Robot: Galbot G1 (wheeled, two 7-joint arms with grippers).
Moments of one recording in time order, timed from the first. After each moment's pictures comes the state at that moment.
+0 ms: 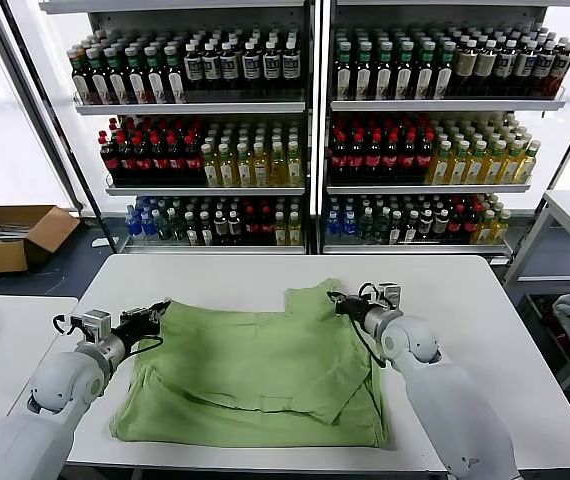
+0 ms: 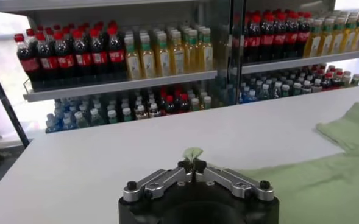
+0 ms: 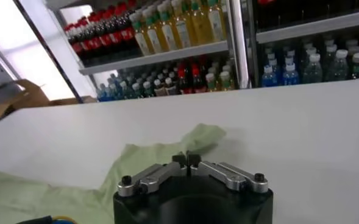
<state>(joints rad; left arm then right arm) 1.01 -0.90 -0.40 -1.66 -0.58 0.48 0.11 -0.69 1.22 0.15 1.42 0.73 -0.56 -0.05</state>
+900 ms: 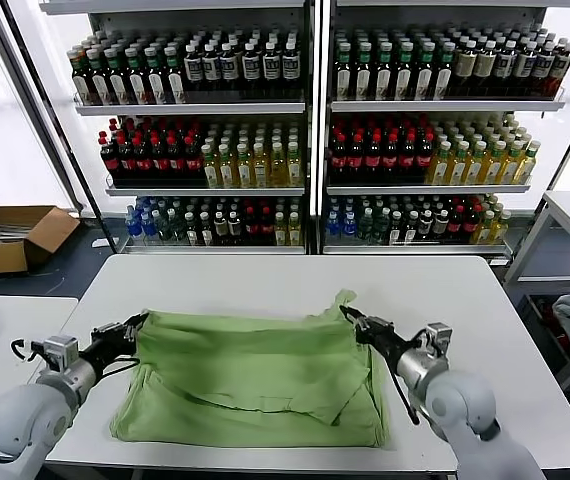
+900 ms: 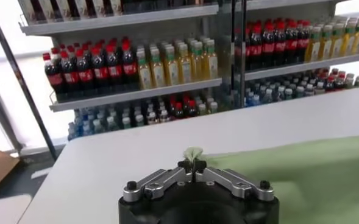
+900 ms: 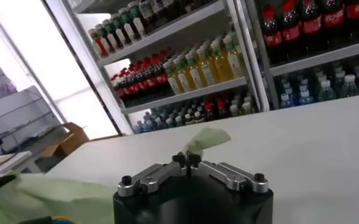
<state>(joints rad) 1.33 -0.86 -0.63 -1.94 -0.59 0.50 0.08 -1.17 1.13 0.38 1.96 0.79 -0.51 -0.08</state>
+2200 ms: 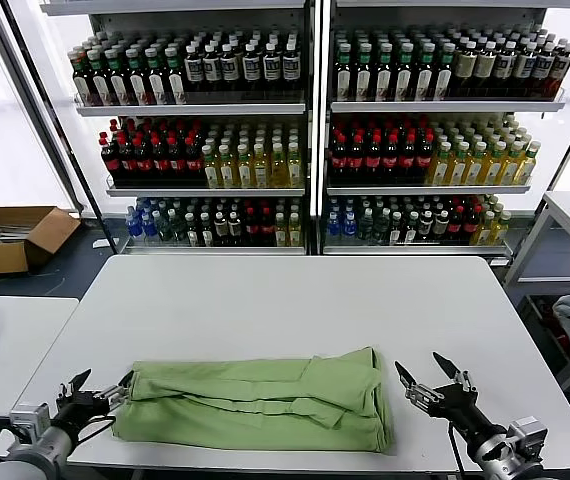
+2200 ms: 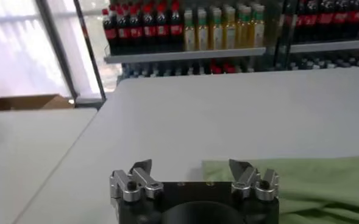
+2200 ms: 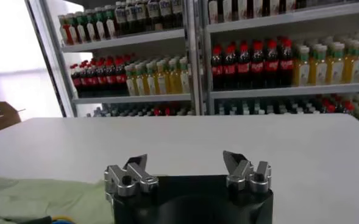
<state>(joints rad) 1.63 -1.03 -0.74 -2.08 -0.63 0.52 -0.15 -1.67 1.14 0.75 2.20 0.52 -0.31 -0.19</state>
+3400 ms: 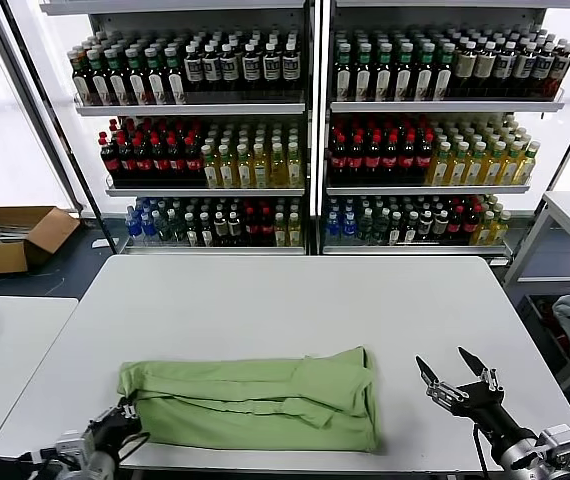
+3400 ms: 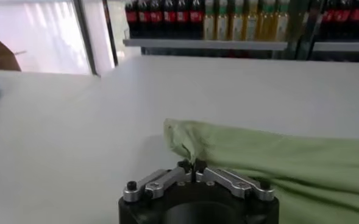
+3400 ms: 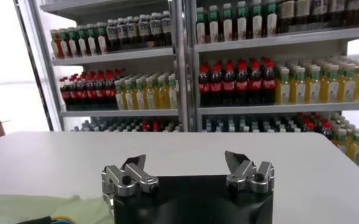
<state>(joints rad) 1.64 -1.15 -0.67 -2.09 -0.51 0.44 -0.27 -1.71 1.15 0.83 2.22 0.55 -0.26 -0.21</state>
